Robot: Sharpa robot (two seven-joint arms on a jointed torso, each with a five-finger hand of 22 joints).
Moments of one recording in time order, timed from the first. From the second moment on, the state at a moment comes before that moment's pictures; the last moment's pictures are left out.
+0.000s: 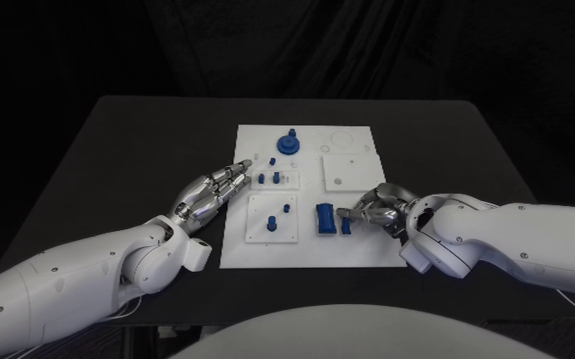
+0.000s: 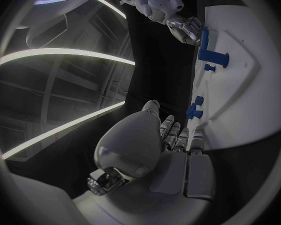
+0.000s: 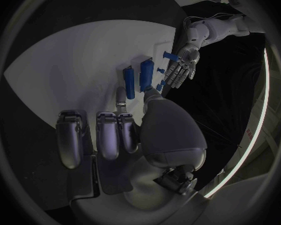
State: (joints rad) left arm 0.95 -0.84 -0.21 1.44 -0.17 -0.01 0.68; left_hand 1.55 0.28 -0.15 0.27 0.50 0.30 0.13 0.05 0.04 0.03 0.11 0.22 0.03 0.00 0.11 0.00 0.00 0.11 0.02 0.16 0.01 0.03; right arm 1.09 -1.06 -0.25 1.87 -0.80 -0.53 -0.44; right_hand 1.16 -0.02 -0.06 0.29 0.19 0.81 0.07 0.63 0.50 1.47 0.00 1.57 1.31 1.47 -0.06 1.56 1.31 0.01 1.47 0.05 1.54 1.31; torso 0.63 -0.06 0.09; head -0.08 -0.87
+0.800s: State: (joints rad) left arm 0.95 -0.84 -0.21 1.44 -0.17 -0.01 0.68; left_hand 1.55 0.28 -0.15 0.28 0.49 0.31 0.13 0.05 0.04 0.03 0.11 0.22 0.03 0.00 0.11 0.00 0.00 0.11 0.02 0.16 0.01 0.03; right arm 1.09 -1.10 -0.25 1.88 -0.88 -0.62 -0.30; right_hand 1.08 0.08 -0.11 0.29 0.40 0.74 0.06 0.70 0.55 1.47 -0.01 1.57 1.31 1.47 -0.07 1.56 1.31 0.01 1.47 0.04 1.54 1.31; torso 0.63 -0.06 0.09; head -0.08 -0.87
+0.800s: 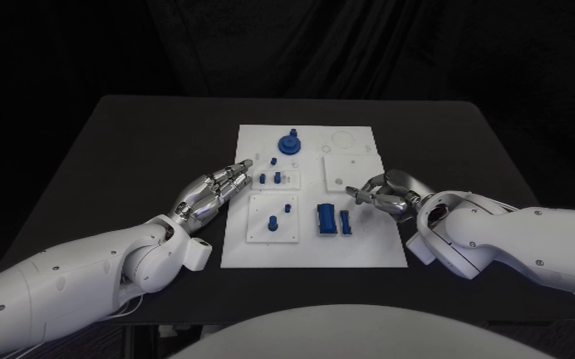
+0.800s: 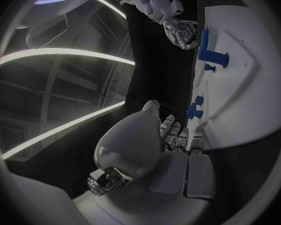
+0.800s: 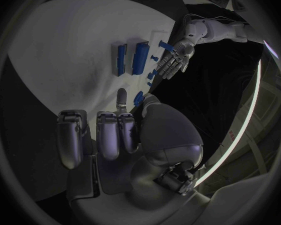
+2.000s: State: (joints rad) left arm 0.99 -0.90 -0.21 1.54 -0.17 -0.13 0.68; left_hand 1.48 0.28 -0.21 0.30 0.49 0.12 -0.10 0.02 0.02 0.04 -0.02 0.16 0.03 0.00 0.02 0.00 0.00 0.14 0.01 0.11 0.01 0.02; right arm 1.11 -1.09 -0.25 1.78 -0.37 -0.52 0.54; right_hand 1.08 0.23 -0.39 0.29 0.23 0.20 -0.06 0.07 0.03 0.04 0.06 0.35 0.05 0.02 0.05 0.01 0.01 0.17 0.02 0.23 0.01 0.03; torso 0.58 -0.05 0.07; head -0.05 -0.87
